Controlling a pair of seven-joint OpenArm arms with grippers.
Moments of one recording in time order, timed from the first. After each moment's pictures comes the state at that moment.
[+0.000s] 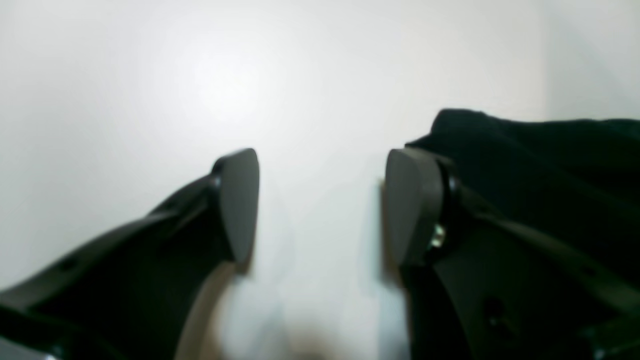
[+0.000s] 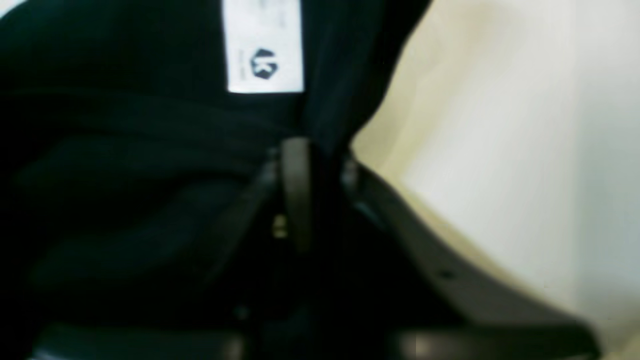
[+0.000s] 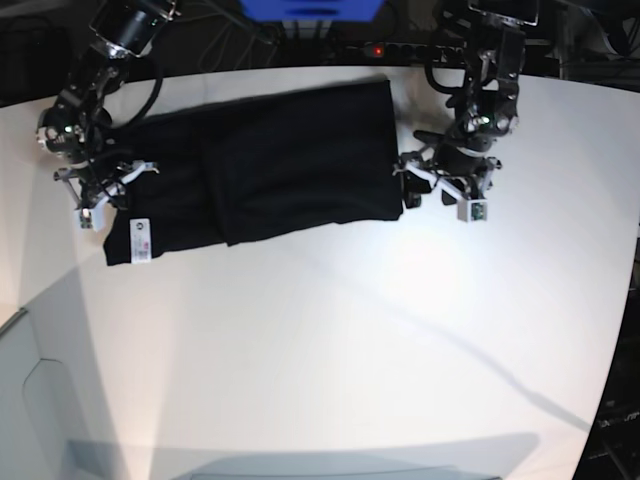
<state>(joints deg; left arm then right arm) 16.9 -16.3 2.6 97.6 -29.6 3.8 32.6 -7.1 0.4 37.3 89.6 4.5 39.2 -46.3</state>
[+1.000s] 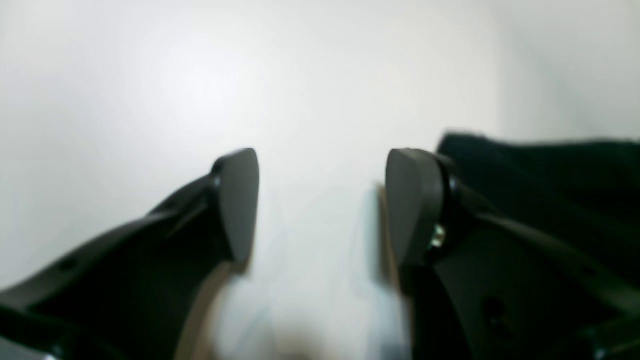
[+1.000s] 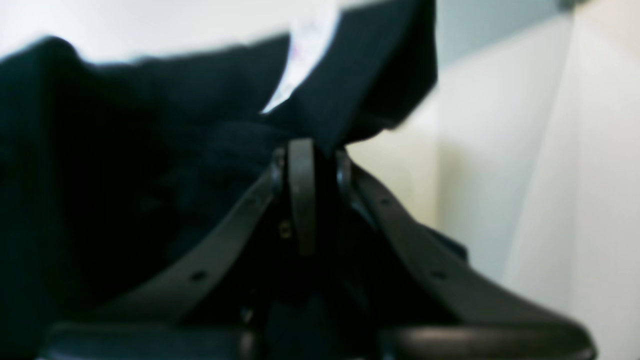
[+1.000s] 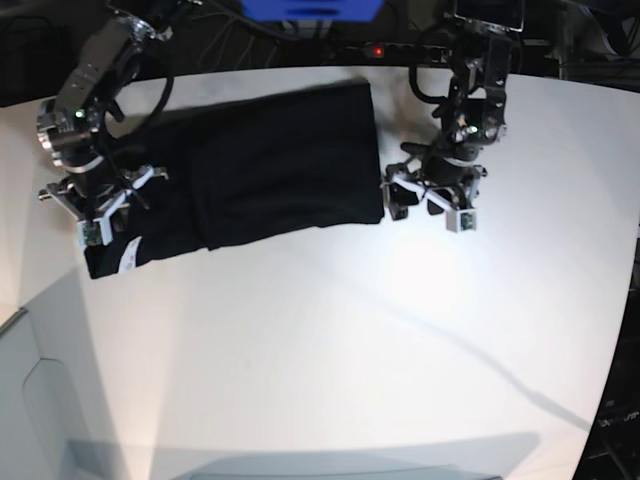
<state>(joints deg) 14.1 -12.1 2.8 96.0 -29.6 3.8 32.9 -9.9 -6.5 31.8 117.1 0.0 39.5 -53.6</state>
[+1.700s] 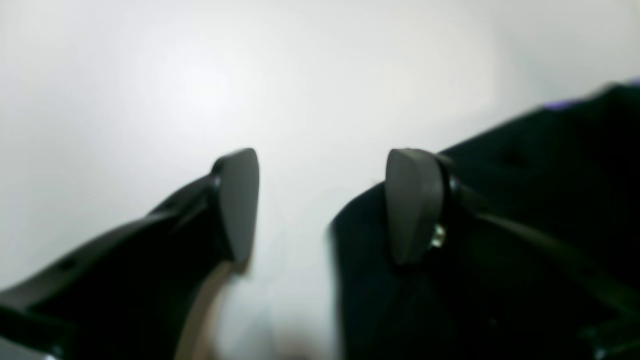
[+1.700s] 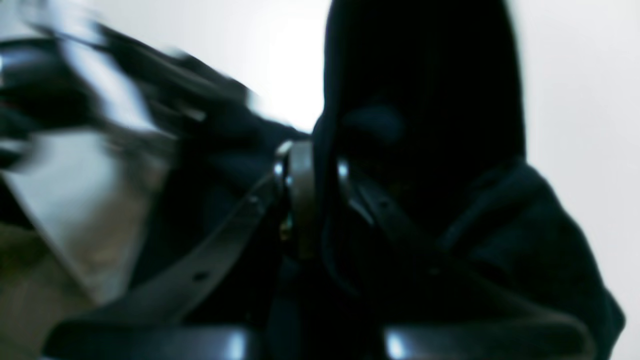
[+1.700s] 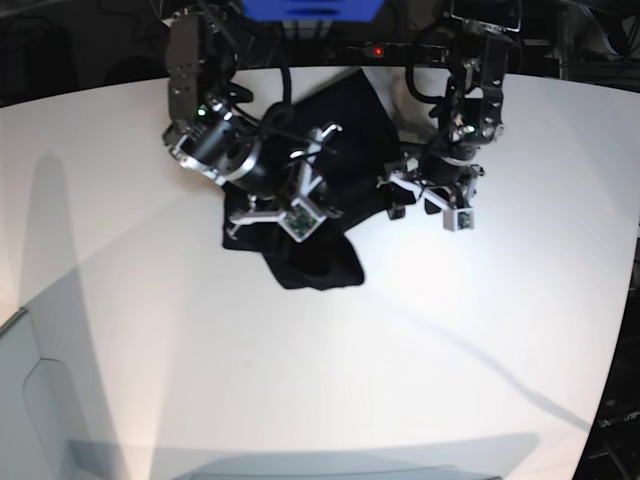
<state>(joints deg) 14.3 -11.6 2.7 95.8 -29.2 3.8 32.6 -11.9 -8.9 -11.3 117.5 5.4 39.5 -55.3</state>
